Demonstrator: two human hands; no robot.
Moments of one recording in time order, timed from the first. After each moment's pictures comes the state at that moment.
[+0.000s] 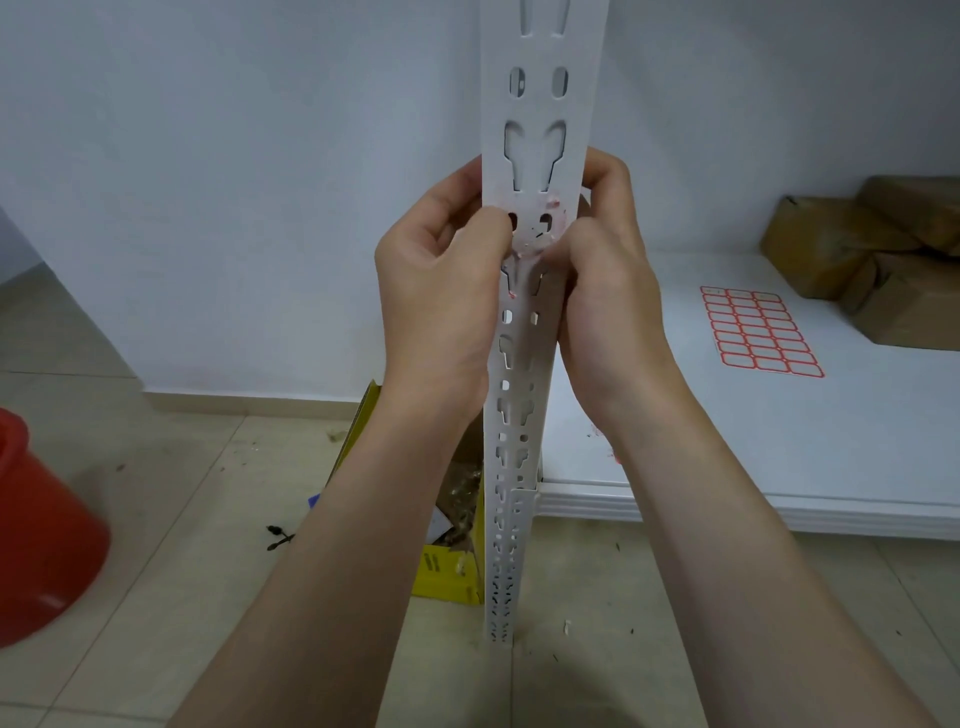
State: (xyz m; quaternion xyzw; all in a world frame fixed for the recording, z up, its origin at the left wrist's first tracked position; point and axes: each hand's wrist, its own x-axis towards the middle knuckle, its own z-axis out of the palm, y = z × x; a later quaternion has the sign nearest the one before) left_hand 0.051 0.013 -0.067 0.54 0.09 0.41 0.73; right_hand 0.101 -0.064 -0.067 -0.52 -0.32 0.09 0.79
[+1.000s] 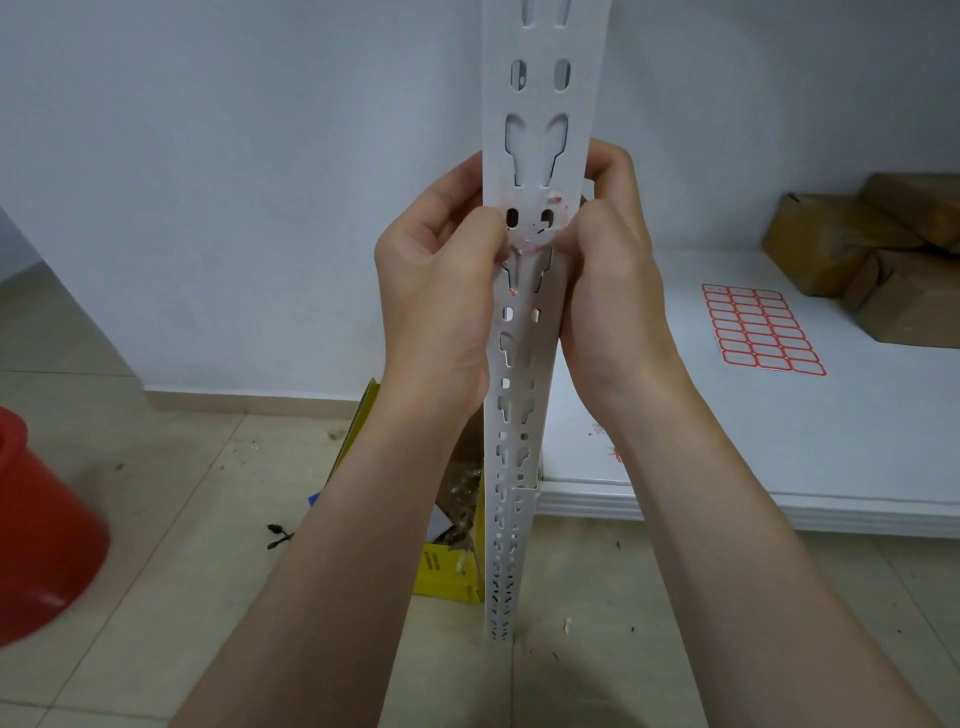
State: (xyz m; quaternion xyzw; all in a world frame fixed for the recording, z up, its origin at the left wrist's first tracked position) left_hand 0.052 0.013 -0.068 0.53 0.08 0.40 0.75; right_hand 0.108 -0.060 -0.070 -0.52 -0.33 0.09 0.79
